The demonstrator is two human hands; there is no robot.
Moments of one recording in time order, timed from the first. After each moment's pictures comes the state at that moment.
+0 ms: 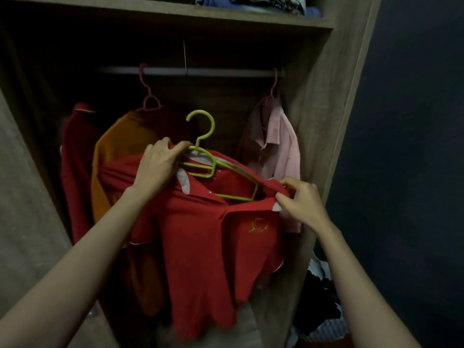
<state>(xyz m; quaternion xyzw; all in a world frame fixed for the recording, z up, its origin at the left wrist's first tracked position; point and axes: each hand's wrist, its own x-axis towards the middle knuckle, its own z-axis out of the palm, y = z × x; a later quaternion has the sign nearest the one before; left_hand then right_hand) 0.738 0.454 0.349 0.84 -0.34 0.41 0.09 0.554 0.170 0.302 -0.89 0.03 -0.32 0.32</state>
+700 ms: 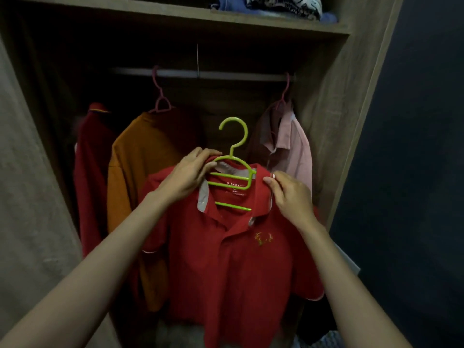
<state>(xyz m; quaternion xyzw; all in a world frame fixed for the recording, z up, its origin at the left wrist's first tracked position) 0.726 0.429 0.340 0.81 -0.46 0.25 0.27 0.591 0.194 0.306 -0.88 -0.02 -0.44 0.17</state>
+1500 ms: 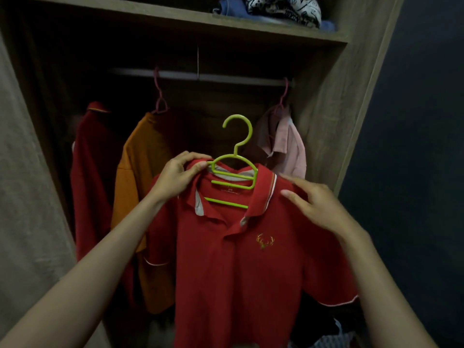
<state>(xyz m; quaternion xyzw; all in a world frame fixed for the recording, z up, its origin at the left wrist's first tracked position) 0.733 0.438 0.332 0.75 -0.41 0.20 0.47 0.540 0.159 0.338 -0.94 -0.05 -0.26 0.22</state>
